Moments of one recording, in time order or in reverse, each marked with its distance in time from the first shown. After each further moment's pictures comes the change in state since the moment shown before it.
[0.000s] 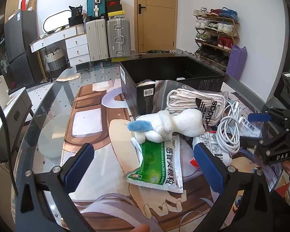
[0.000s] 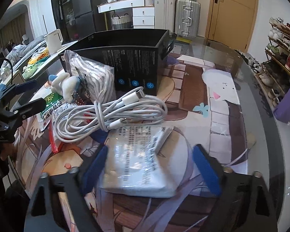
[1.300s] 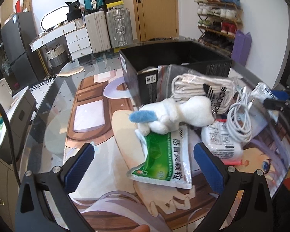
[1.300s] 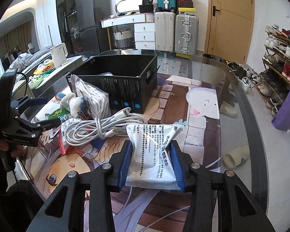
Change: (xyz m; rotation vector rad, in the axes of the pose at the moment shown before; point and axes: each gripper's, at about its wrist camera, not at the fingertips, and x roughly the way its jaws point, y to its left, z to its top) left arm 0.013 -0.007 -0.003 0.052 0.105 0.062; right arm -0.051 -0.024 -0.003 0.003 -0.127 0.023
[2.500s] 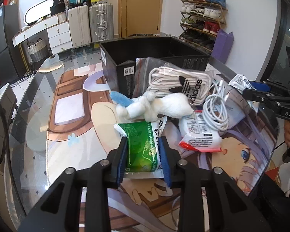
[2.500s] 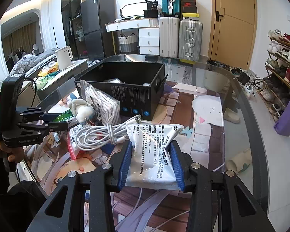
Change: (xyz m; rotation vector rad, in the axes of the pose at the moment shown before) left arm -0.021 -0.004 -0.005 0.003 0.019 -0.196; right arm -0.010 0.011 0.005 -0.020 -0.042 0.024
